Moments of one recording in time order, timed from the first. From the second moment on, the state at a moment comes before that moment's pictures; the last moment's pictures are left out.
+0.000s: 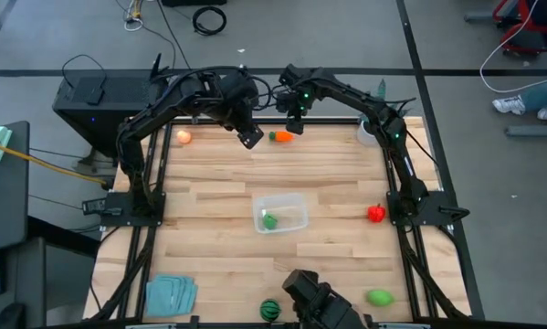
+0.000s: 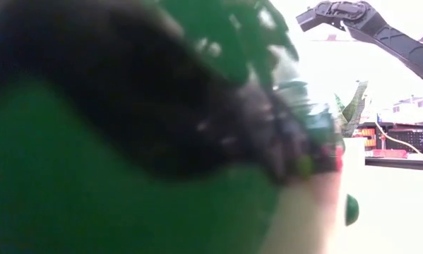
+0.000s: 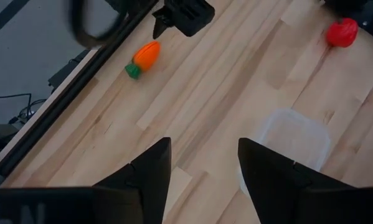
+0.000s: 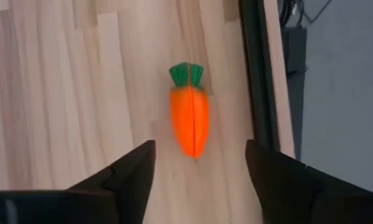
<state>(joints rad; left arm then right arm) 0.35 1.86 2.33 -1.49 -0.06 -0.31 -0.69 2.22 2.09 -1.11 -0.23 -0.54</state>
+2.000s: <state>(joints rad) 0.35 1.86 2.33 -1.49 -0.06 -0.36 -0.68 2.29 1.76 -0.69 -0.30 -0.47</state>
